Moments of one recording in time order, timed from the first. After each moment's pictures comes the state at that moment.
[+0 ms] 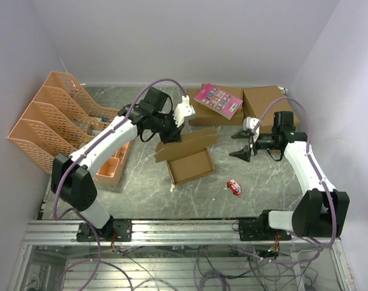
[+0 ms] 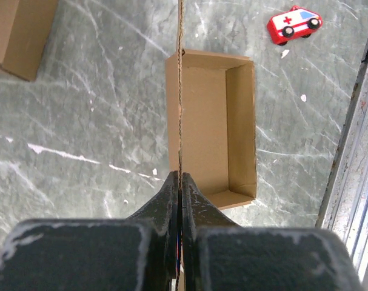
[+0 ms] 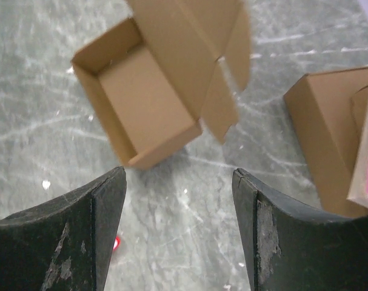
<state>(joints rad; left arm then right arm) -0.60 1.60 1.47 -0.73 0.56 0.49 -0.04 1.26 0.97 -0.65 -1.20 -1.07</state>
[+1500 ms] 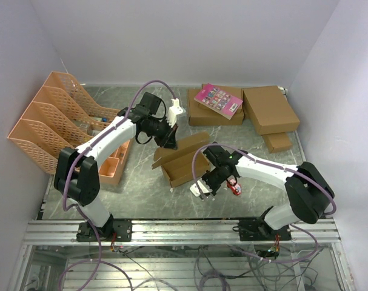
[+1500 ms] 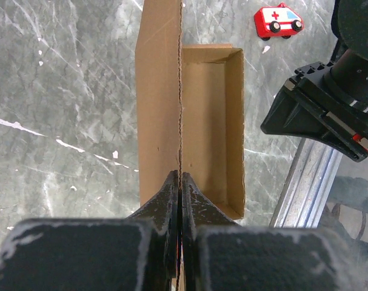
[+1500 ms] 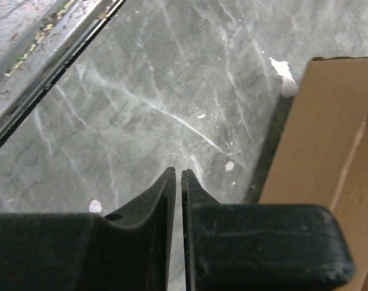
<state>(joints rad) -0.49 1.65 1.35 -0.70 0.69 0.31 0.75 1.48 0.81 -0.66 -0.70 -1.58</state>
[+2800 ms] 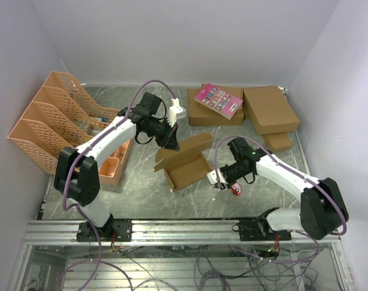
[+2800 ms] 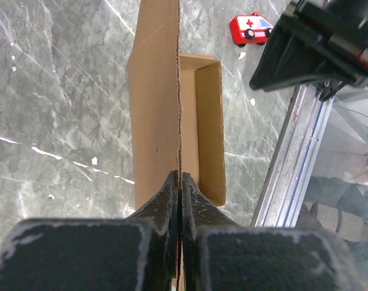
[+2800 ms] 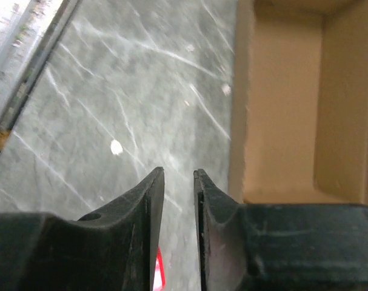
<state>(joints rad) -0.49 1.65 1.35 -0.70 0.76 0.28 0.50 1.33 0.73 -0.76 -0.81 -1.63</state>
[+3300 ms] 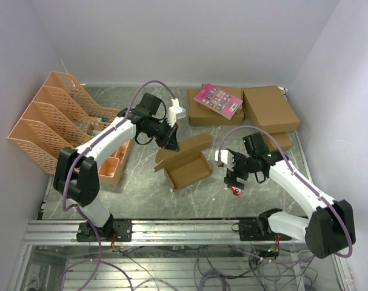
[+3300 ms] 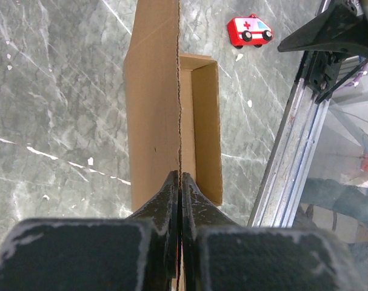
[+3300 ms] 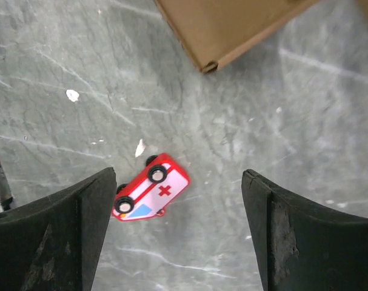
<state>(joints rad) -0.49 1.65 1.34 -0.68 0.76 0.26 0.34 1.10 0.73 -0.73 -0.54 -1.08</state>
